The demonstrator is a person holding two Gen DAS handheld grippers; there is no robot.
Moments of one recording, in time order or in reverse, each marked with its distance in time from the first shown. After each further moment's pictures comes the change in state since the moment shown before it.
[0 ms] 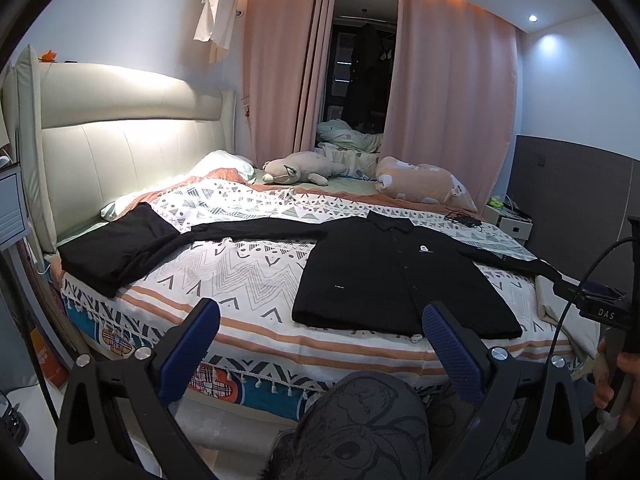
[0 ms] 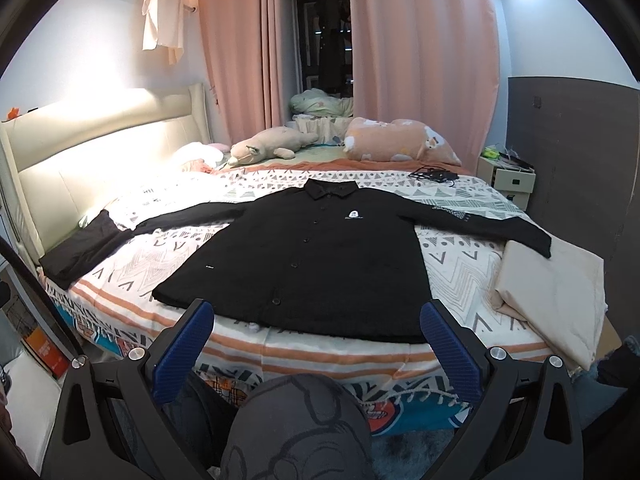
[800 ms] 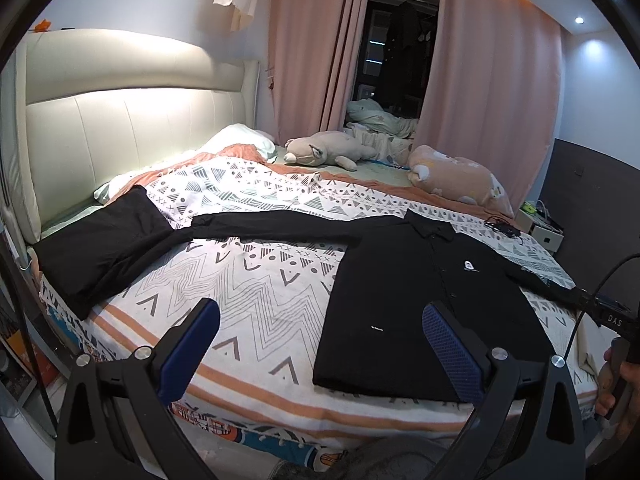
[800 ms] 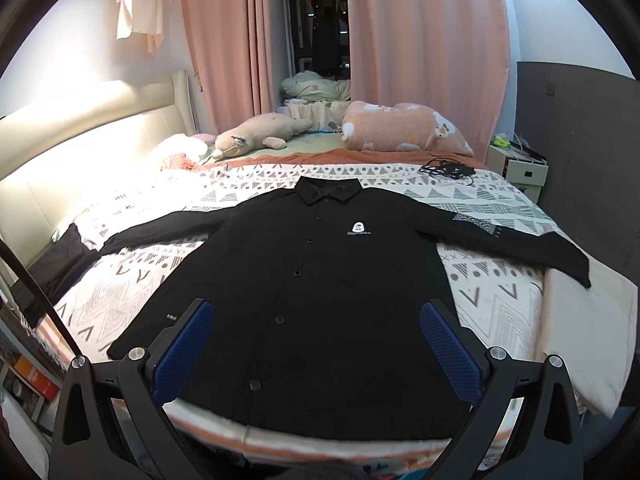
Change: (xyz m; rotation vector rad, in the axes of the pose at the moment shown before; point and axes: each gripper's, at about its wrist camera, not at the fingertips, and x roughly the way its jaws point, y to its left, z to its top) left arm 0.147 0.035 0.058 -0.082 0.091 0.070; right arm 0.150 -0.004 0.077 0.023 0.062 -0.009
